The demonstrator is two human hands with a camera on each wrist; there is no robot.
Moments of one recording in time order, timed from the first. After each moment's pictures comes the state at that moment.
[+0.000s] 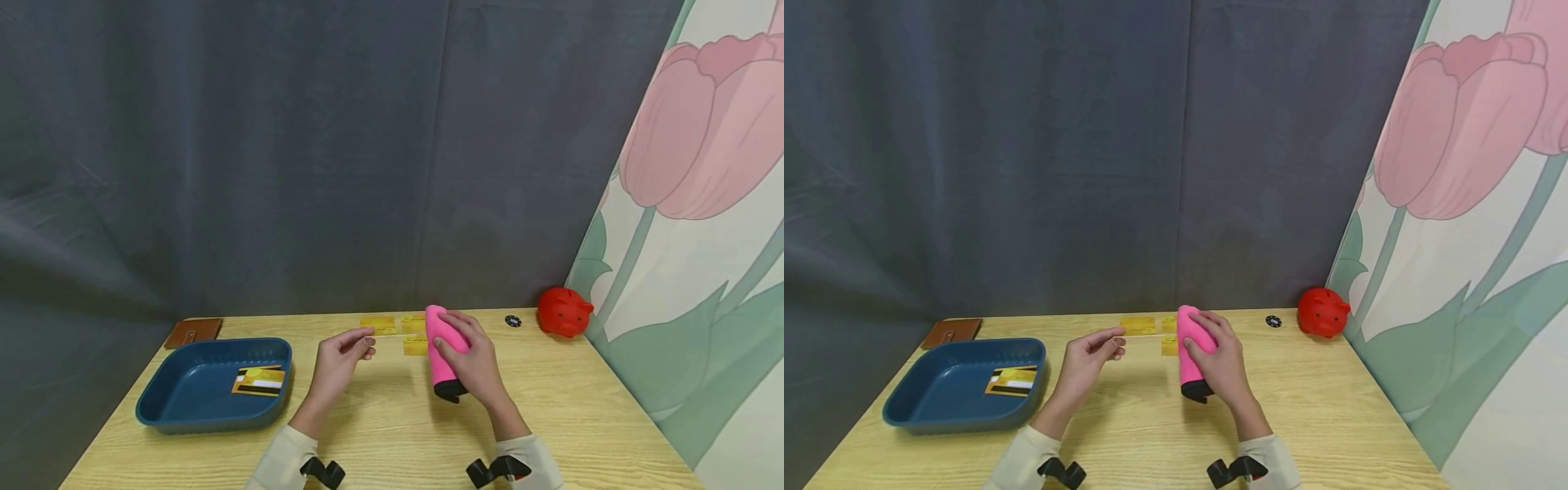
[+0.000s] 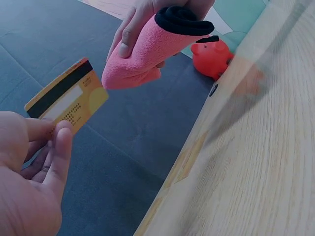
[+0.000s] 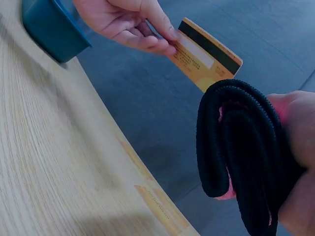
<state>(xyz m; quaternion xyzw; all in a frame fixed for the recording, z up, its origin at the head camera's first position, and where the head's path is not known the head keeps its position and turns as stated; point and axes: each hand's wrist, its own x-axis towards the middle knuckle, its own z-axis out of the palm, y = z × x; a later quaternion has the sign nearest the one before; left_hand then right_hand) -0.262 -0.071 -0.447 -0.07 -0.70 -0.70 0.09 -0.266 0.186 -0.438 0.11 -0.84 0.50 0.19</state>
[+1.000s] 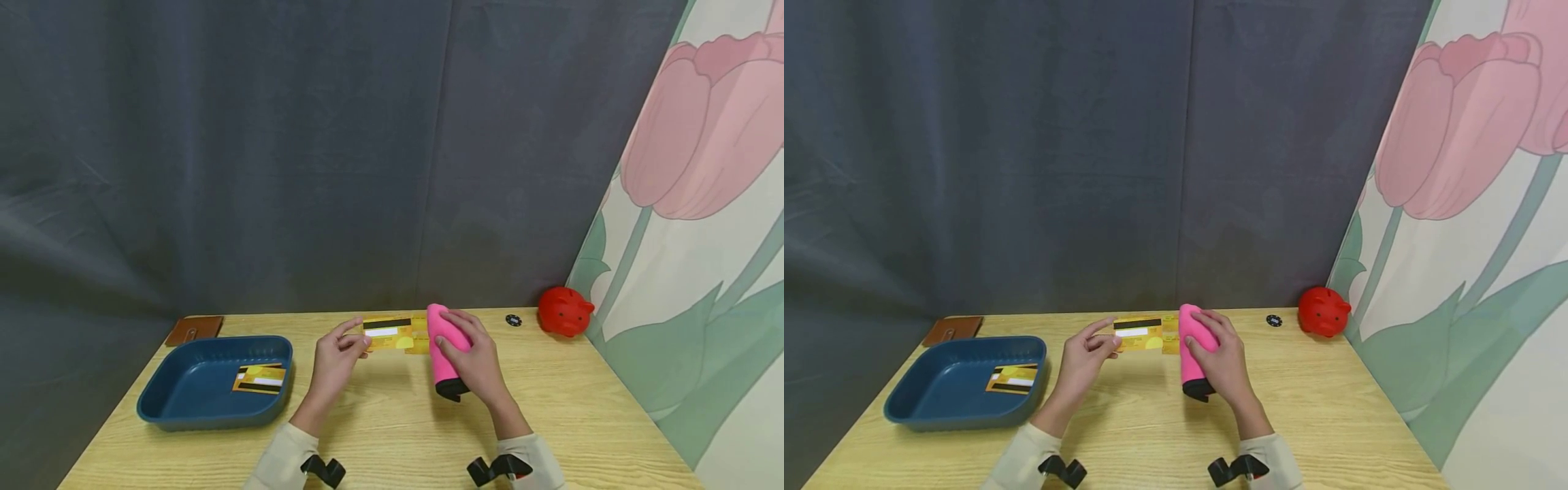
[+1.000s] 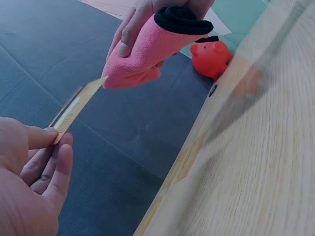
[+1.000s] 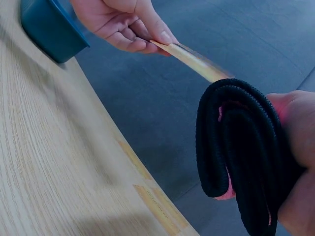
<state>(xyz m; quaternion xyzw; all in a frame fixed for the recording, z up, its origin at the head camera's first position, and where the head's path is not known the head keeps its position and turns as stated) -0.263 -0.076 -0.448 -0.05 -0.72 -0.68 0.11 -0.264 0.188 -0.435 0.10 -0.84 0.50 0.17</state>
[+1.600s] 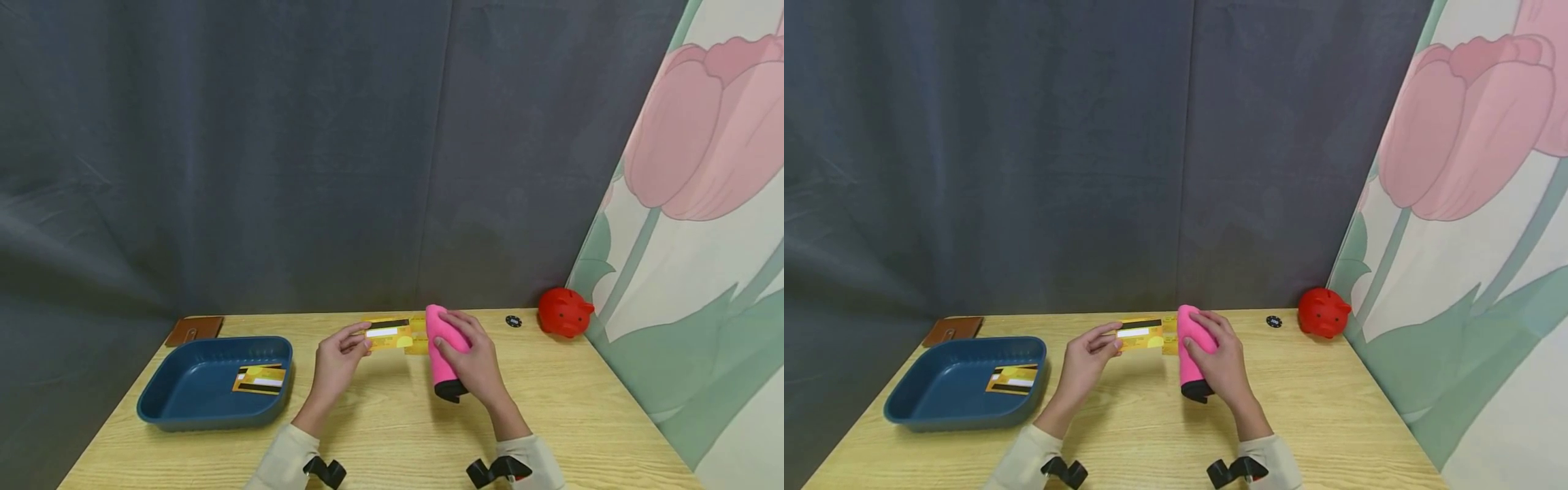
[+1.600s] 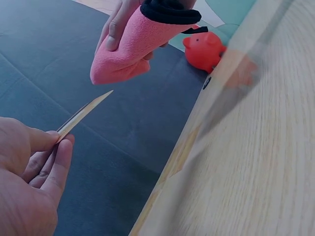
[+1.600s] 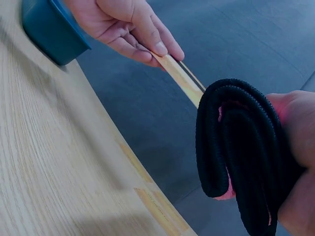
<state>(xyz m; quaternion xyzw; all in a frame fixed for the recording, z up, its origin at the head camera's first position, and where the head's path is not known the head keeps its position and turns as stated) -0.263 -0.073 -0.451 -0.07 -0.73 -0.67 0.12 -0.263 0.185 -0.435 0.11 -0.84 0.50 0.17</state>
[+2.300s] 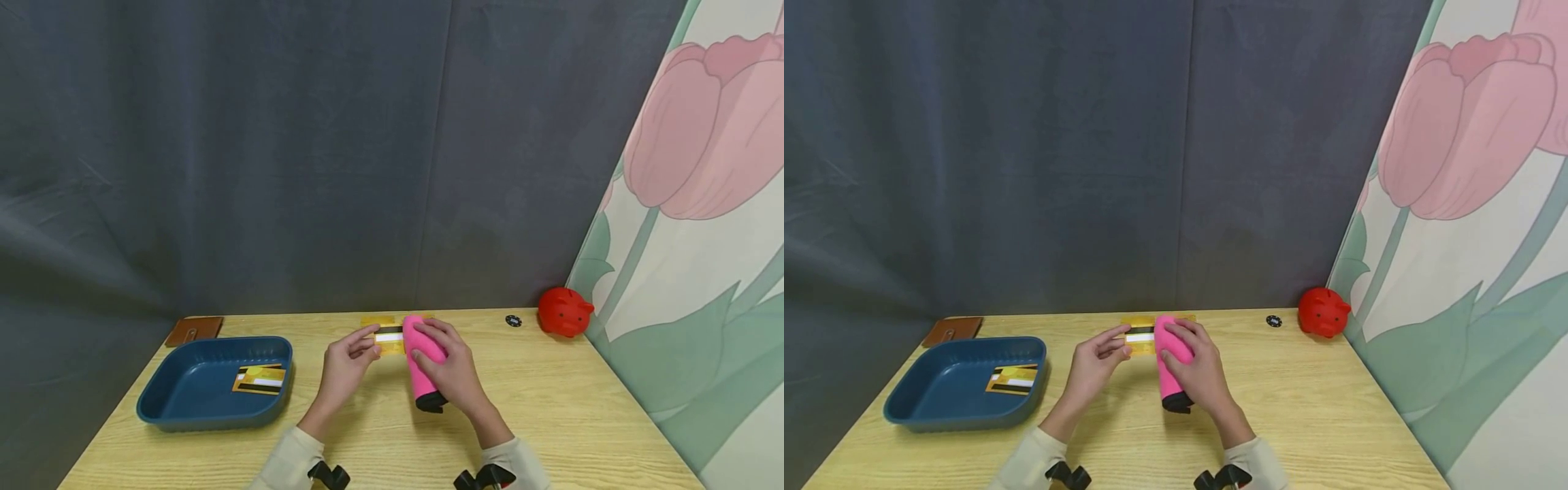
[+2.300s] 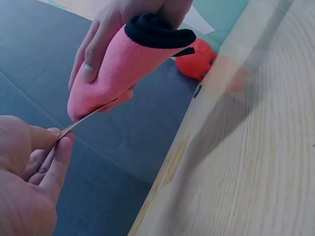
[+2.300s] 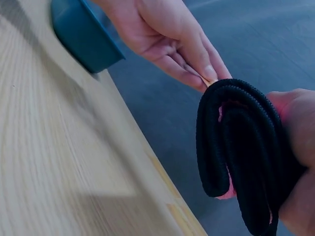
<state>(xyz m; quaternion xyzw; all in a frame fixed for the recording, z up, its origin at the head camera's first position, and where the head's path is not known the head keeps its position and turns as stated) -0.259 -0.062 -0.453 -0.09 -0.73 -0.67 0.12 -0.256 0.155 -0.443 0.17 -0.83 0.50 0.17</state>
